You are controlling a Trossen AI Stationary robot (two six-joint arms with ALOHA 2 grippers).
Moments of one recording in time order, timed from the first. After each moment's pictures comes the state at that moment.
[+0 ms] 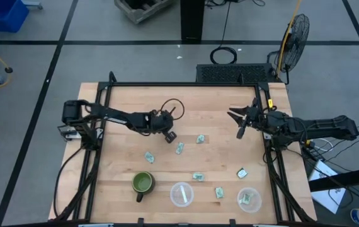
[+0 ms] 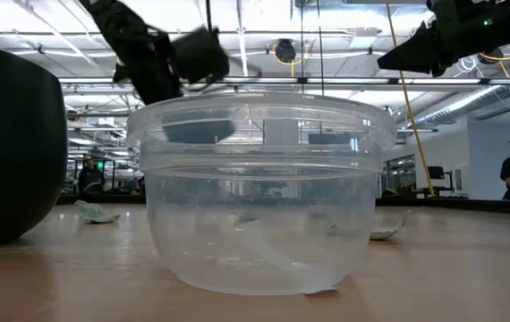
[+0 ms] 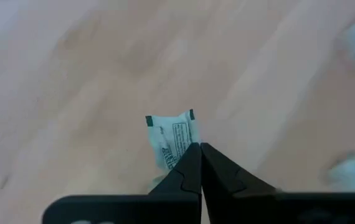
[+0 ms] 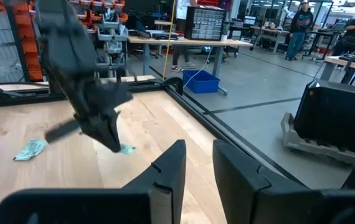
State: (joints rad) left arm 0.11 1.72 0.93 -0.18 -0.27 -0.45; right arm 0.01 0.50 0.37 0.01 0.50 -0.02
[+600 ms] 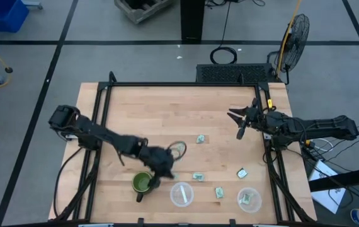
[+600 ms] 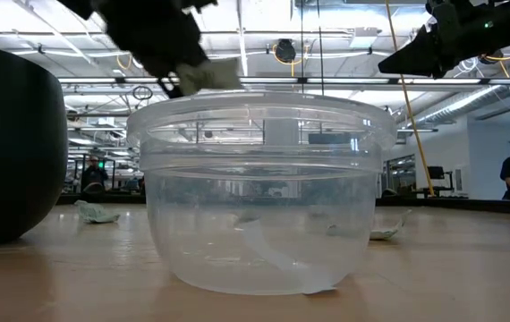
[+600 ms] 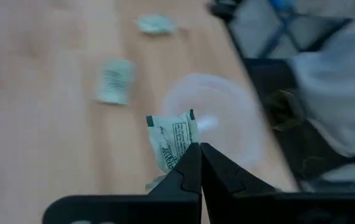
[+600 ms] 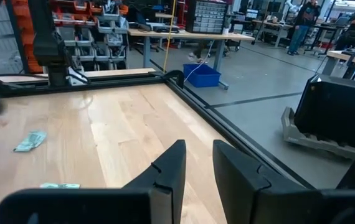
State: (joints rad) left arm -0.31 1.62 0.98 -0.04 0.26 -0.27; right arm 0.01 0.51 0.37 -0.02 0.49 -0.01
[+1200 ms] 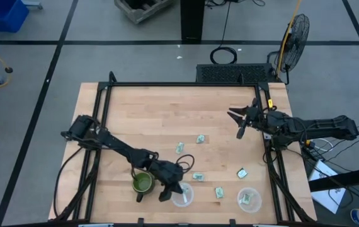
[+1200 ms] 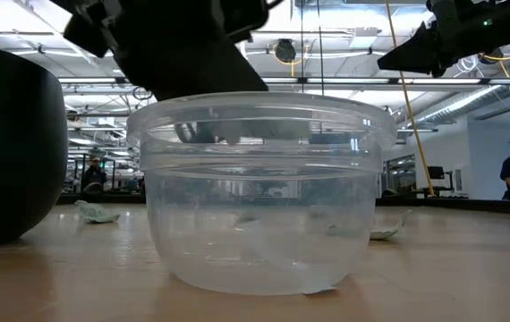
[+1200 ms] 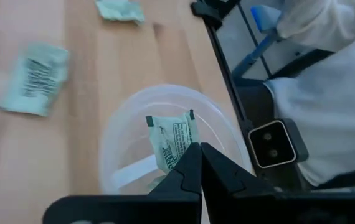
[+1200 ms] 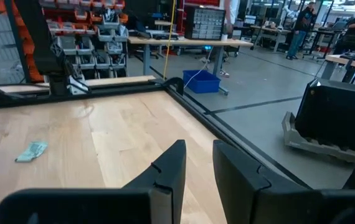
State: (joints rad) left arm -0.38 1.90 1.05 0.26 0.29 -0.49; right arm 0.01 0.51 0.37 0.01 0.50 -0.01
